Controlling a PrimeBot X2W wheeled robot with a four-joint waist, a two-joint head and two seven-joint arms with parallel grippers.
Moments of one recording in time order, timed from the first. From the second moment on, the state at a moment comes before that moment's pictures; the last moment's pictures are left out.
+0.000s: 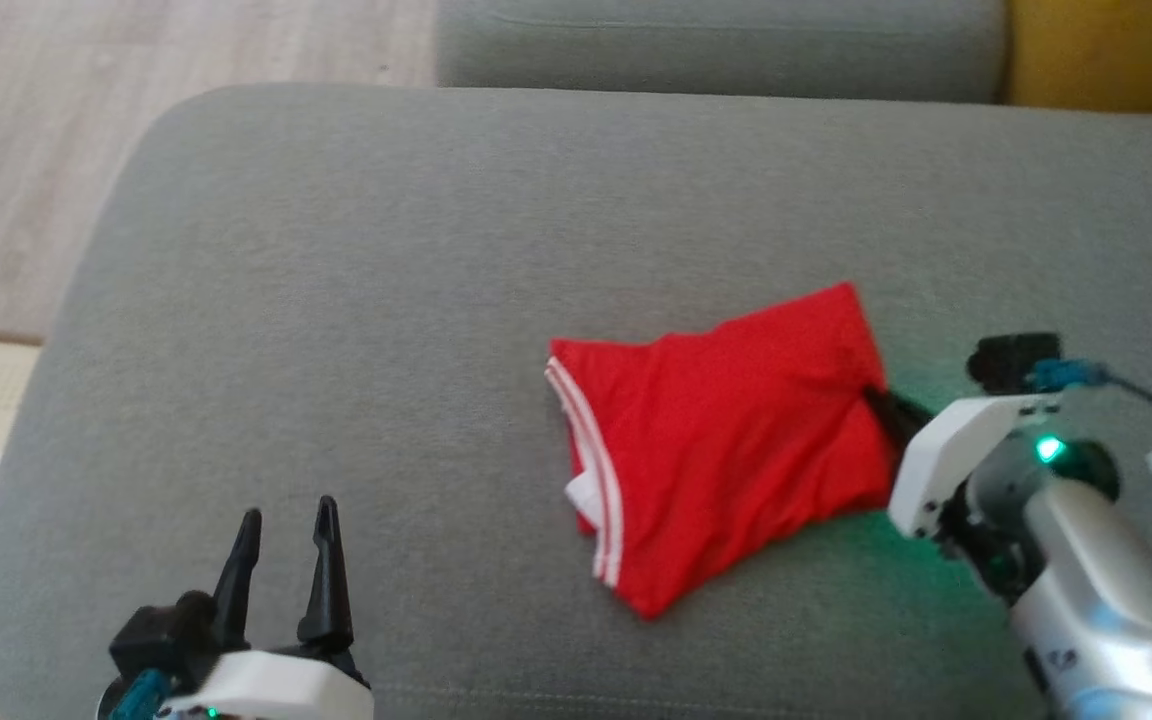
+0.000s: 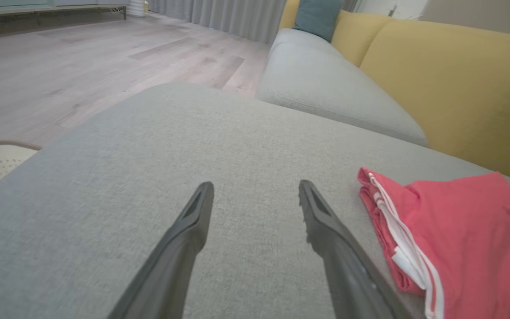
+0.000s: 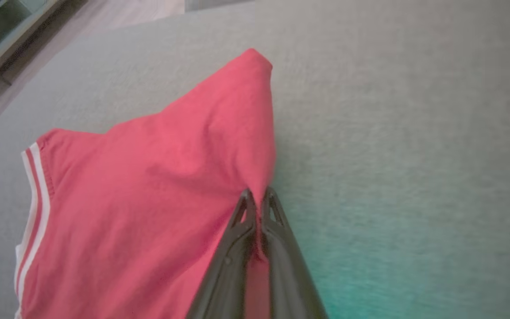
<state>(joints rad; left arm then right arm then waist) 0.15 0.06 -0.16 0.10 -0.31 0.06 -0.25 -0.40 -0.22 0.31 0.65 0.52 0.12 0.28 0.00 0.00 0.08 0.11</state>
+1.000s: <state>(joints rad) -0.06 0.06 -0.19 0.06 -0.21 0.02 -0.25 -0.56 -0.23 0.24 0.47 0.46 0.12 0.25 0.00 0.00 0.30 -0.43</state>
